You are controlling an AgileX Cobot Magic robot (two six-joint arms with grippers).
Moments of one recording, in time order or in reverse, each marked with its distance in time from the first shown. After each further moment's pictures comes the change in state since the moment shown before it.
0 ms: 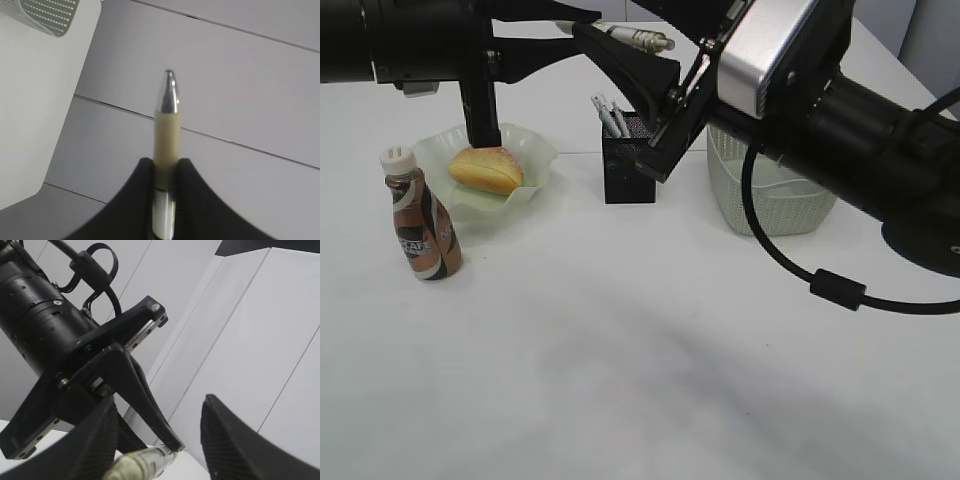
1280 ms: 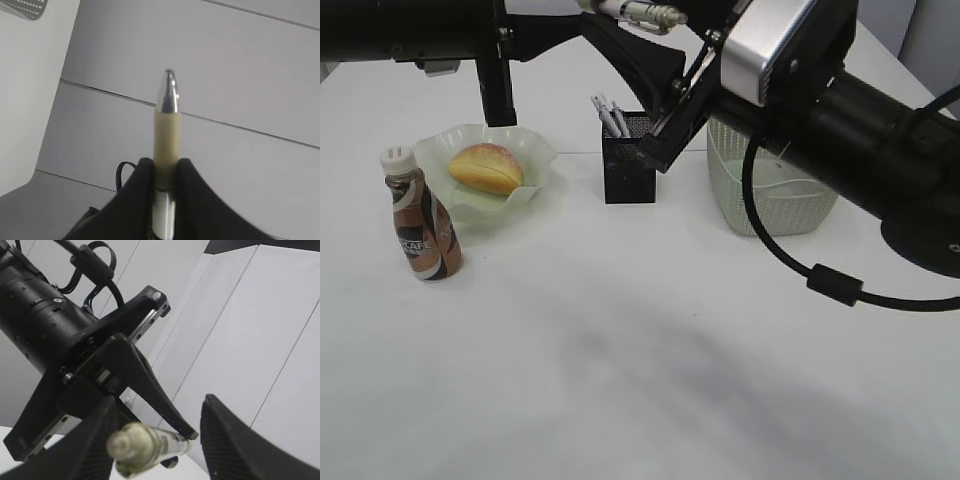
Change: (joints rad) left arm 0.000 0.049 -0.076 0.001 0.077 0.006; right arm 0.000 0.000 0.000 0.039 -0.002 0.000
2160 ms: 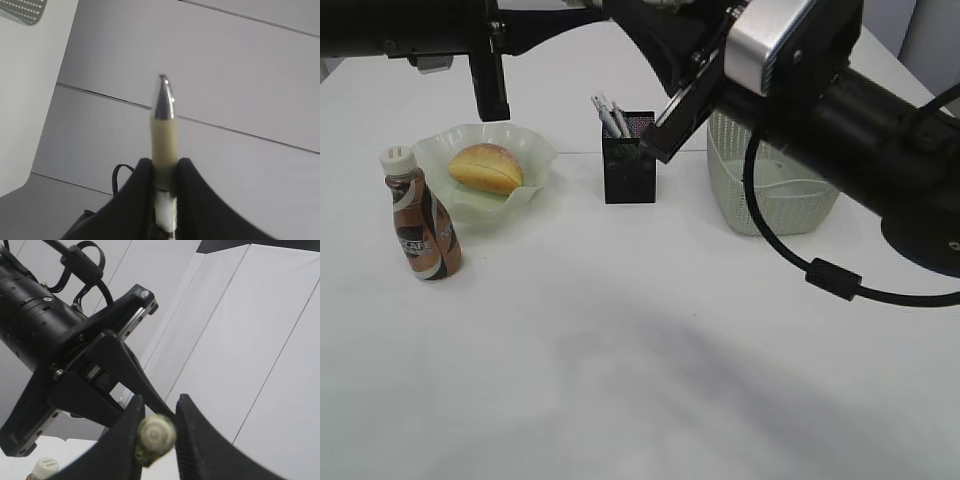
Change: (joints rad) left arm 0.016 0.000 -0.005 0.000 0.007 -0.002; right arm 0.000 0.000 0.000 0.024 0.000 -0.003
